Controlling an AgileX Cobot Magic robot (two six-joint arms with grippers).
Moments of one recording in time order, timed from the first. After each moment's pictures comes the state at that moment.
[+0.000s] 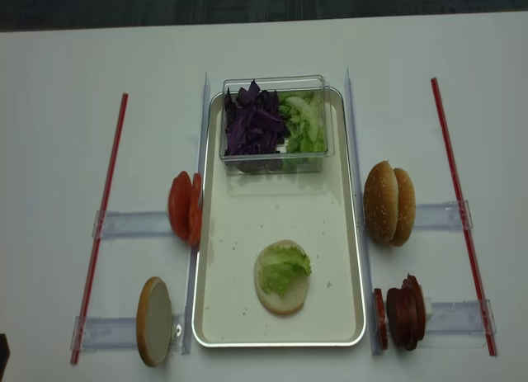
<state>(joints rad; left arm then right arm) 0.06 -0.02 -0.49 0.02 1.18 0.00 -0.02 -0.02 -0.49 0.04 1.11 0.03</state>
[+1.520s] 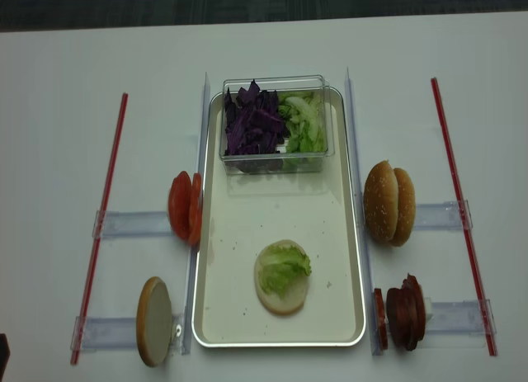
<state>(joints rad) 0.06 -0.02 -0.49 0.02 1.18 0.00 -0.02 -0.02 -0.49 0.04 1.11 0.03</state>
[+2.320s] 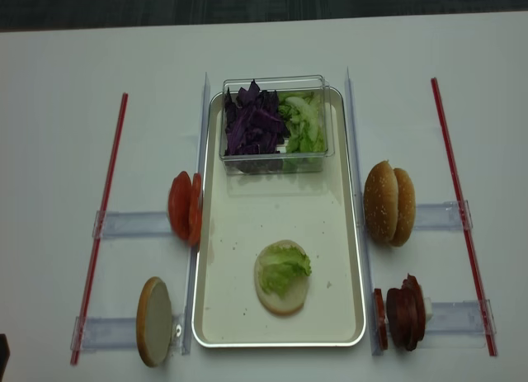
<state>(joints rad) 0.06 -0.02 -0.49 0.02 1.18 0.00 -0.02 -0.02 -0.49 0.04 1.11 0.03</state>
